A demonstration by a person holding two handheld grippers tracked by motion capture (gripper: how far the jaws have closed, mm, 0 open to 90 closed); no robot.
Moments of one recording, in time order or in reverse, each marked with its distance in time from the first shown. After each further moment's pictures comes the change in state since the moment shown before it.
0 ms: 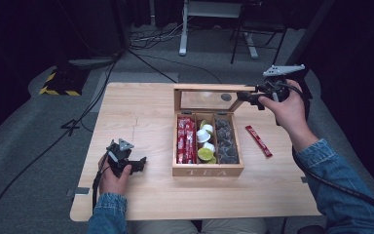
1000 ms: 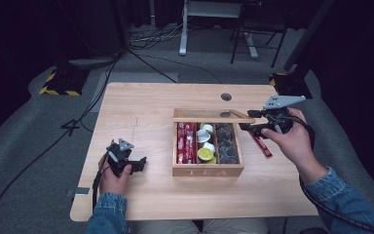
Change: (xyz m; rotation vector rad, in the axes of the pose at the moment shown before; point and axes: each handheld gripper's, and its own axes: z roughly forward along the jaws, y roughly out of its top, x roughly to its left) left arm 0.000 0.000 0.000 -0.001 -0.001 0.002; right arm 0.045 -0.057 -0.021 0.065 0.007 -0.120
